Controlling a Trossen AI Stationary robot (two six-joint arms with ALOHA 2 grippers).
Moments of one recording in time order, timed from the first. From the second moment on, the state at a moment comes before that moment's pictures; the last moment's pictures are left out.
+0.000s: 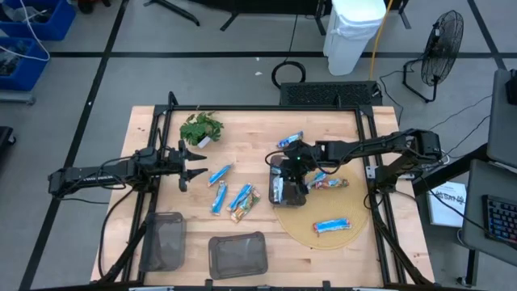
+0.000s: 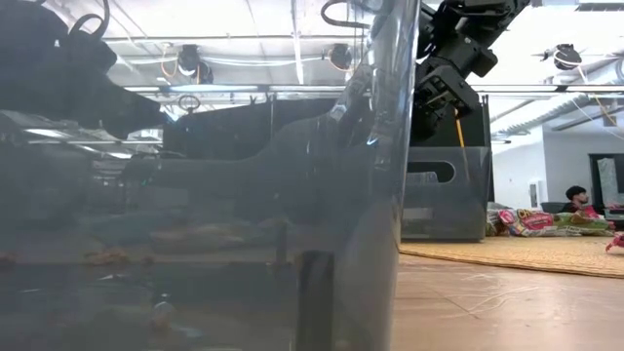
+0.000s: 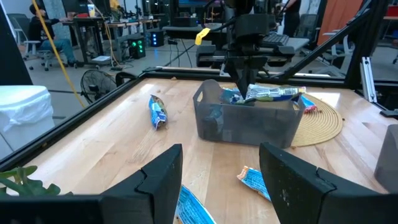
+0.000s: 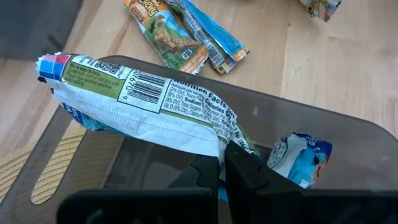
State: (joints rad) left arm 0.19 0.21 0.01 0.11 0.07 0.00; right arm -0.12 1.53 0.87 -0.20 -0.24 -0.26
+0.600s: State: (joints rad) left arm 0.19 0.21 0.01 0.11 0.07 -0.01; right arm -0.12 1.53 0.87 -0.17 -0.29 -0.37
